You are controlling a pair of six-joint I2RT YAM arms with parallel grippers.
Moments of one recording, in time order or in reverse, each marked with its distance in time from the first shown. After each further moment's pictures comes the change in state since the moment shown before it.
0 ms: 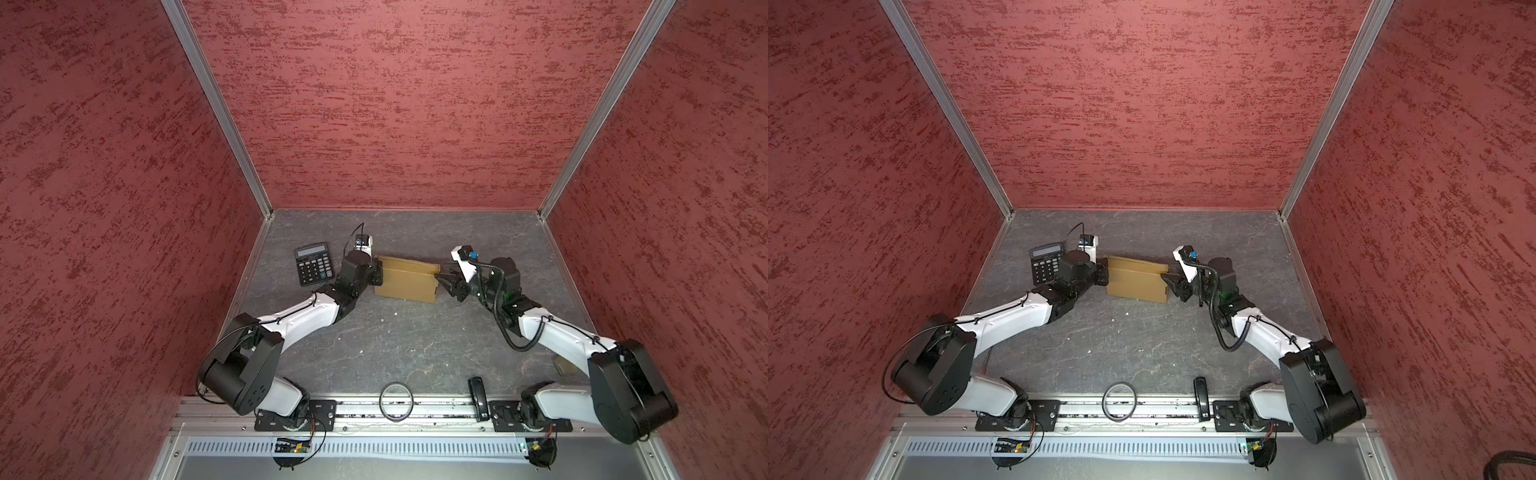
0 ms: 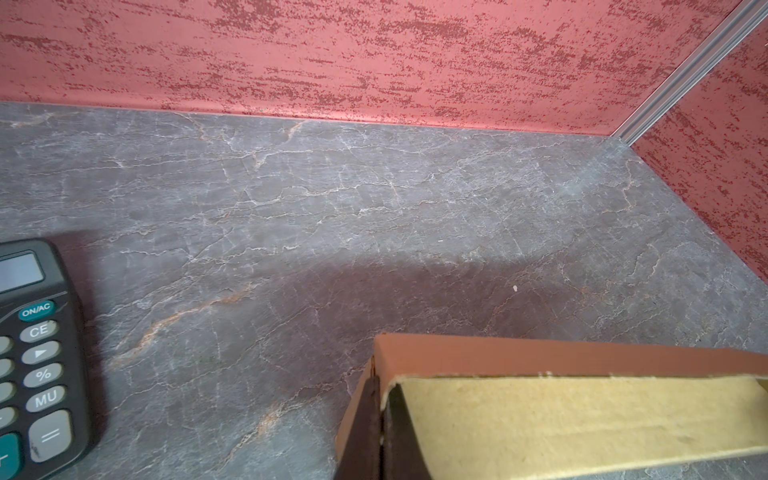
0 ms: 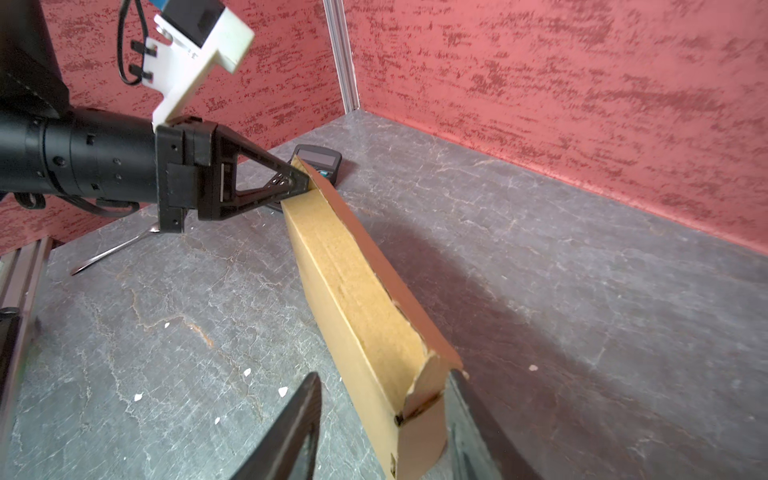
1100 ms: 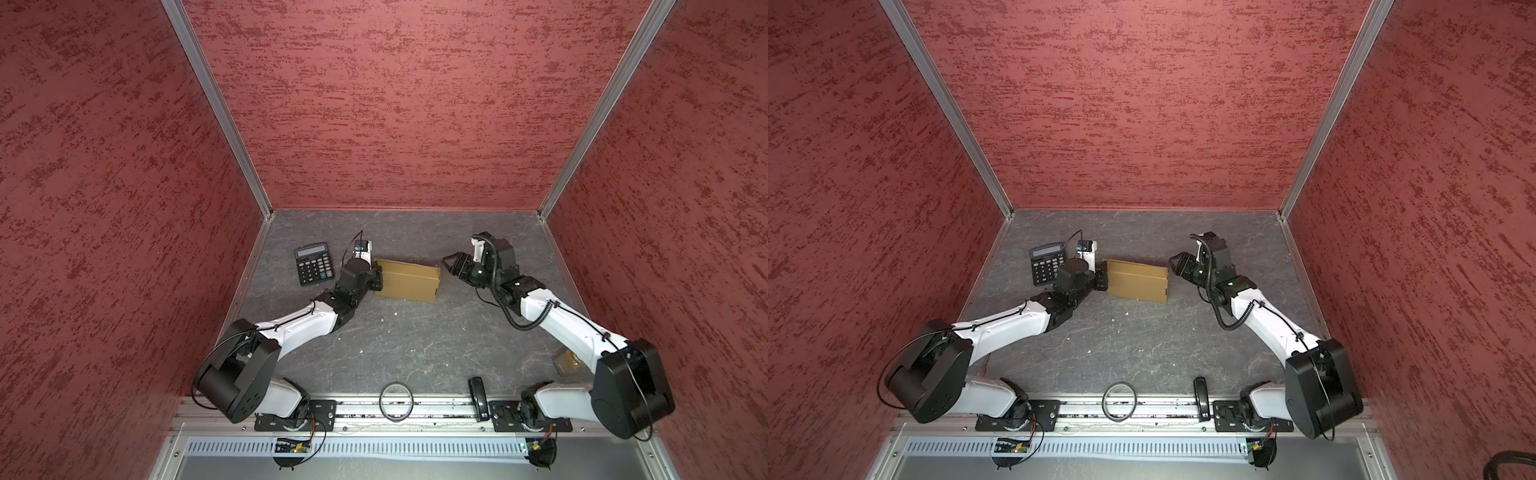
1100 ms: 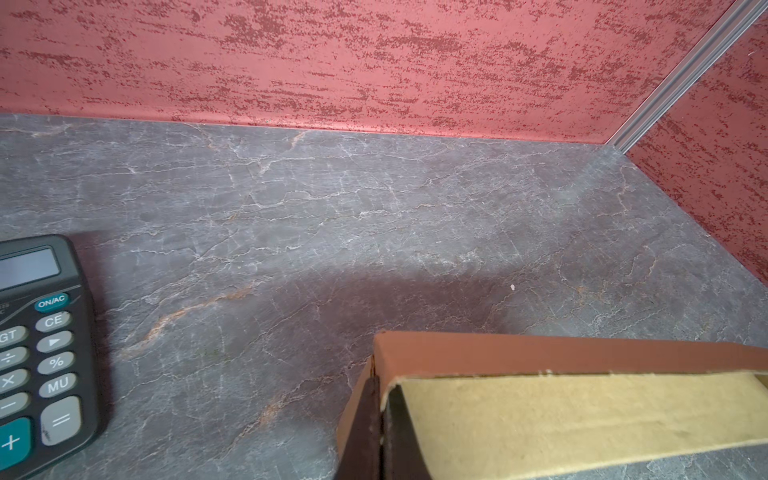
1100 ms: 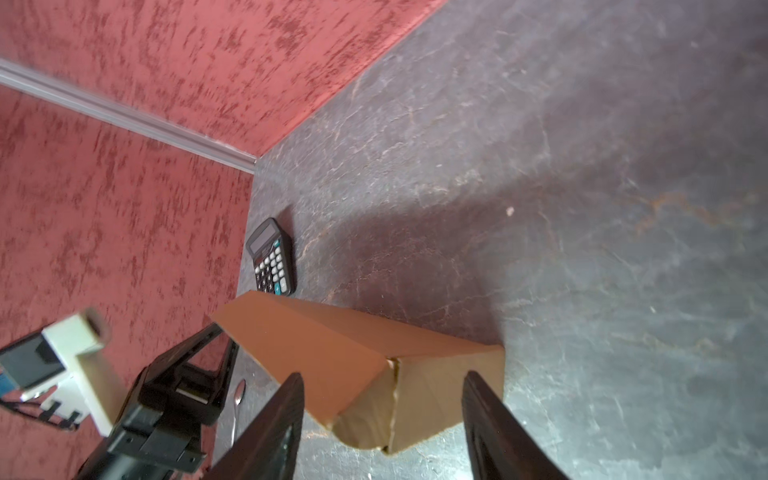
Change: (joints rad) left arm -0.032 -0.043 -0.085 0.089 -0.047 0.004; right arm 0.000 0.028 0.244 -0.496 0.248 0.866
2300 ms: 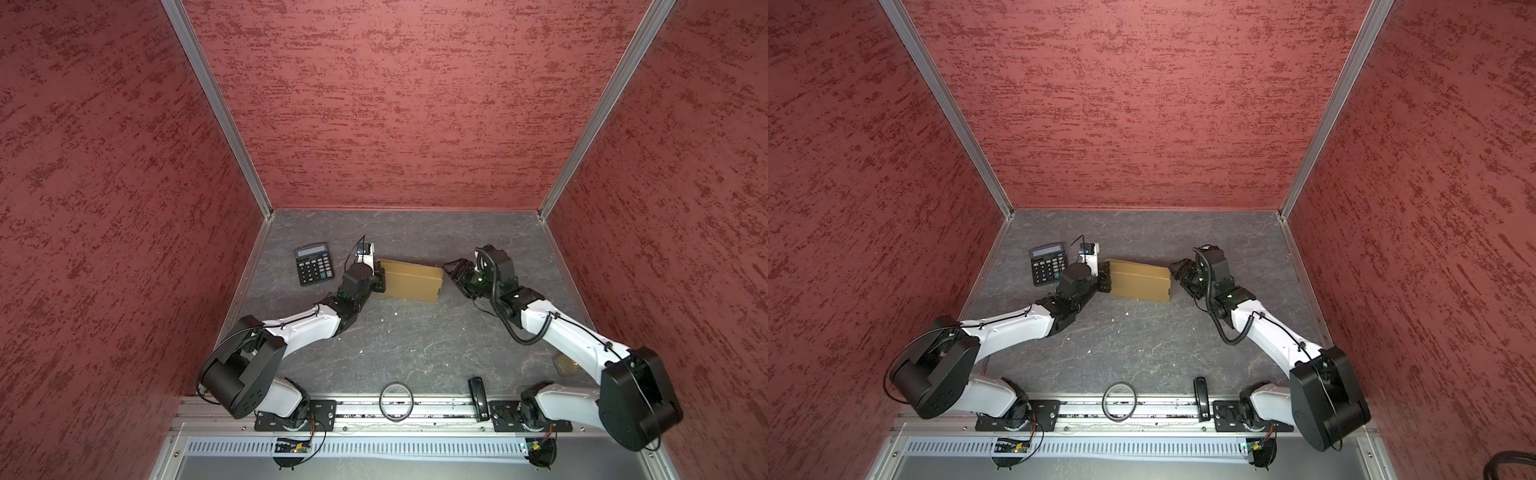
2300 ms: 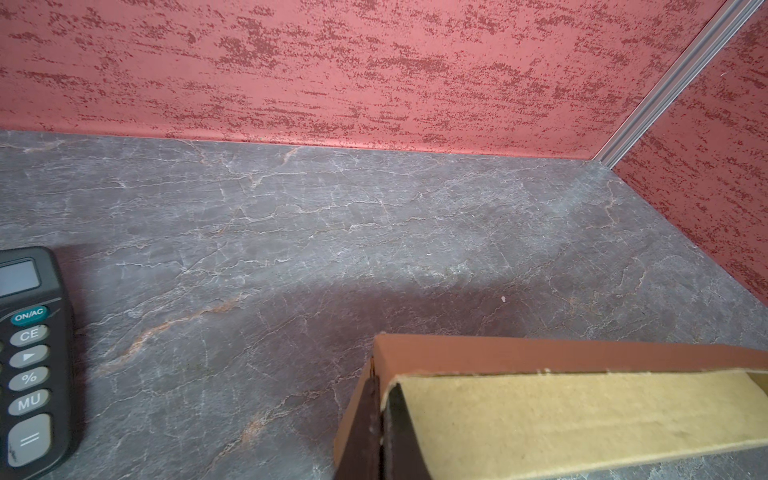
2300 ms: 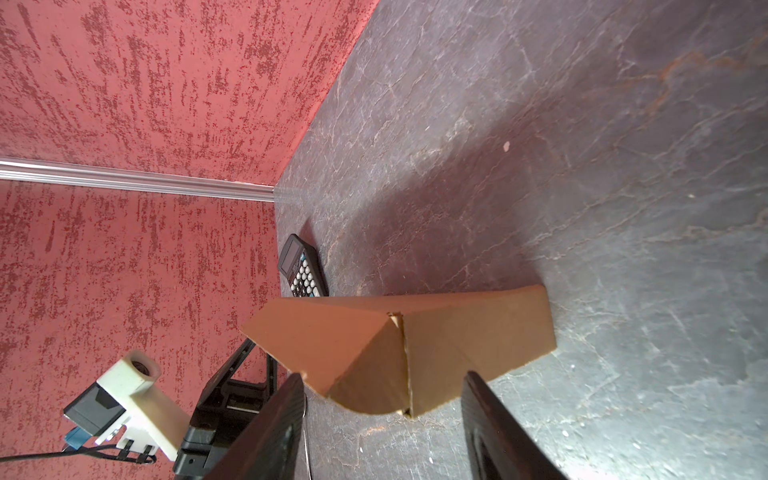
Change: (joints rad) left arm -0.034 0.029 -0.039 0.122 -0.036 0.000; right arm 0.051 -0.042 -0.087 0.084 0.027 0.267
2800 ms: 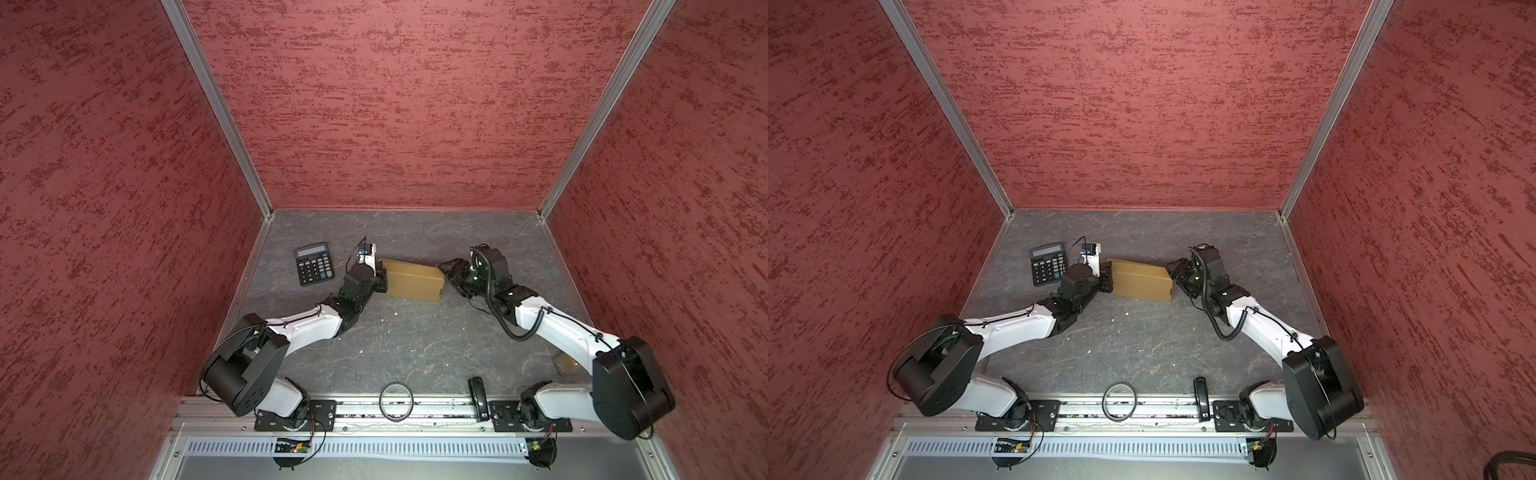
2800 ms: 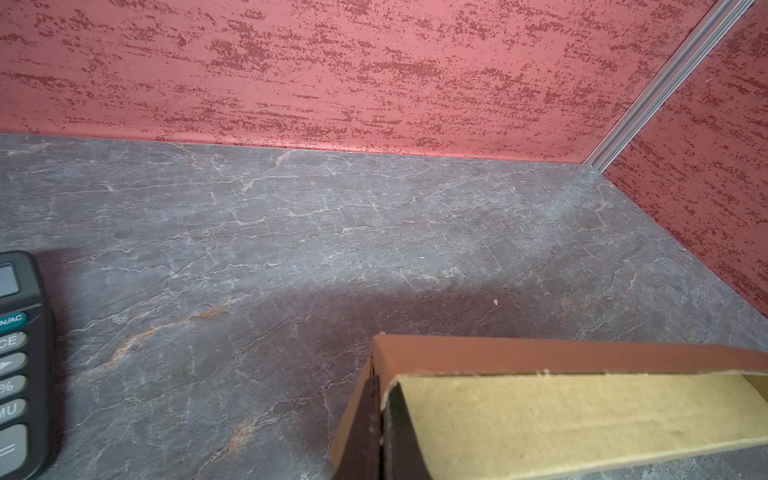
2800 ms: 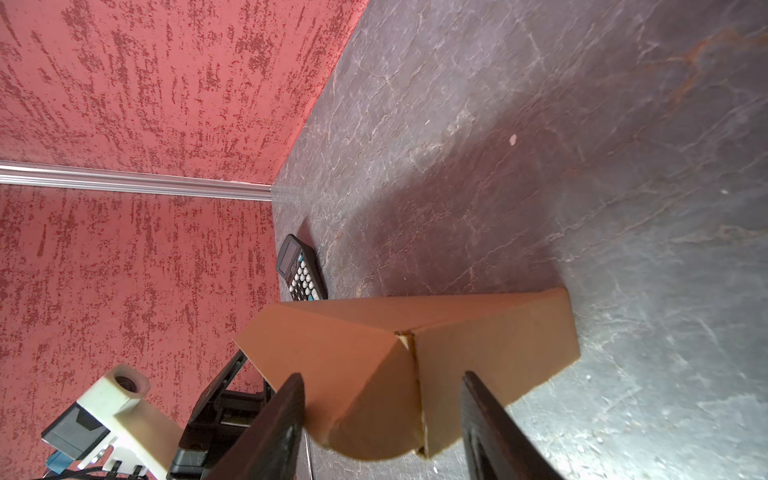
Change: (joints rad) left arm -0.011 0.017 -0.002 0.035 0.000 -0.004; right arm 0.014 0.055 0.012 0.038 0.003 0.020
